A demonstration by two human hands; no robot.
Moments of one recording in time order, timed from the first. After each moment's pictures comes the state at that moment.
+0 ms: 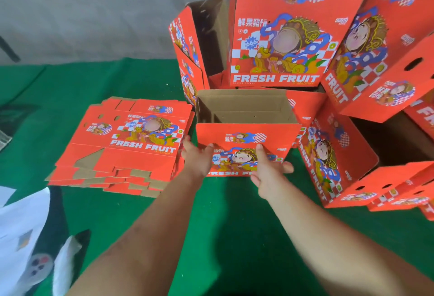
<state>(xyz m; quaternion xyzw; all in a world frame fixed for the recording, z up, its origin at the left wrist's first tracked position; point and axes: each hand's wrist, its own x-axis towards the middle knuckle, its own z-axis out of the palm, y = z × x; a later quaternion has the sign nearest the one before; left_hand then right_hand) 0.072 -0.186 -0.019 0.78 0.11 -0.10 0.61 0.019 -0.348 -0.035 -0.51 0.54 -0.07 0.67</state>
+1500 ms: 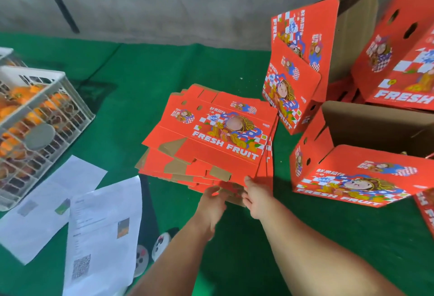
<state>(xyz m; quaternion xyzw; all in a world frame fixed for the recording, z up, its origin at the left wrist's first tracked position) 0.072 0.078 -0.079 0.69 0.26 -0.25 0.63 0.111 -0.054 -0.103 -0.51 0.47 0.15 0.70</state>
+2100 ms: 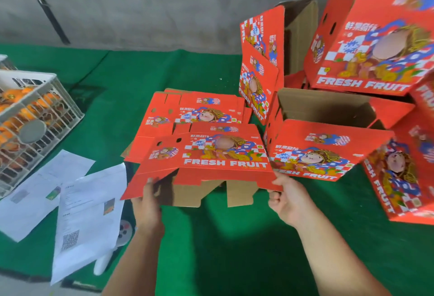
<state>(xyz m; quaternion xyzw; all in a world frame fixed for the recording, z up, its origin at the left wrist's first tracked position) -0.006 0.134 -0.076 0.59 0.36 0.09 0.71 -0.020 -0.183 -0.024 -0.48 0.37 0.12 0.79</state>
